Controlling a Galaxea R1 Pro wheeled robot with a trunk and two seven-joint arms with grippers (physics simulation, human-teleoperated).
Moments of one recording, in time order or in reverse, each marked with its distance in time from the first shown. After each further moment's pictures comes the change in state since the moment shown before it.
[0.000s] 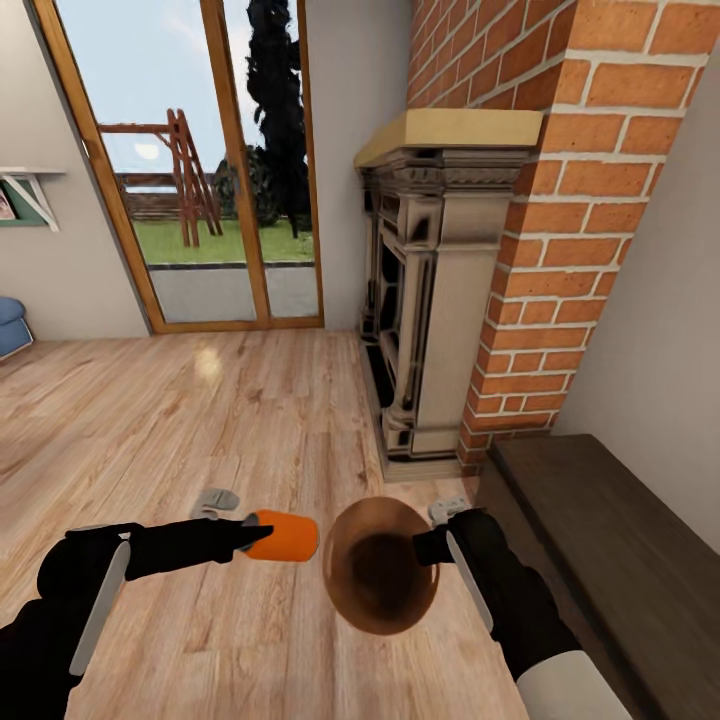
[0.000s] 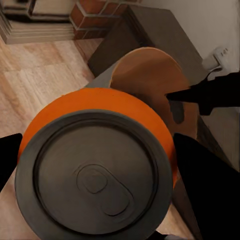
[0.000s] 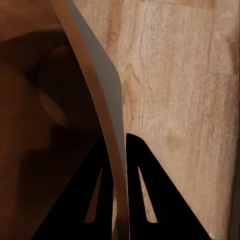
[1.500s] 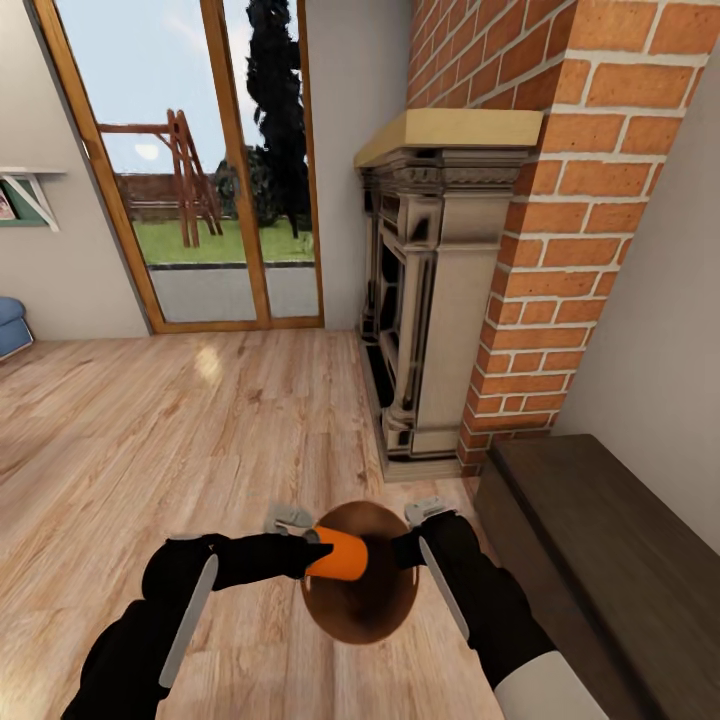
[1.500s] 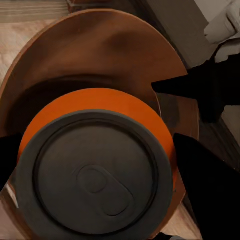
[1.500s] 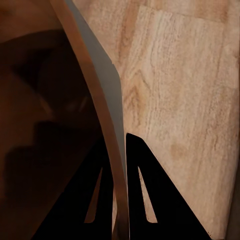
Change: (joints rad) left arm 0.002 -0.181 -0.191 0.084 -0.020 -0.076 0.277; right arm -0.001 0.053 0.093 0.005 -0.004 0.000 -0.063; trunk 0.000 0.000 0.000
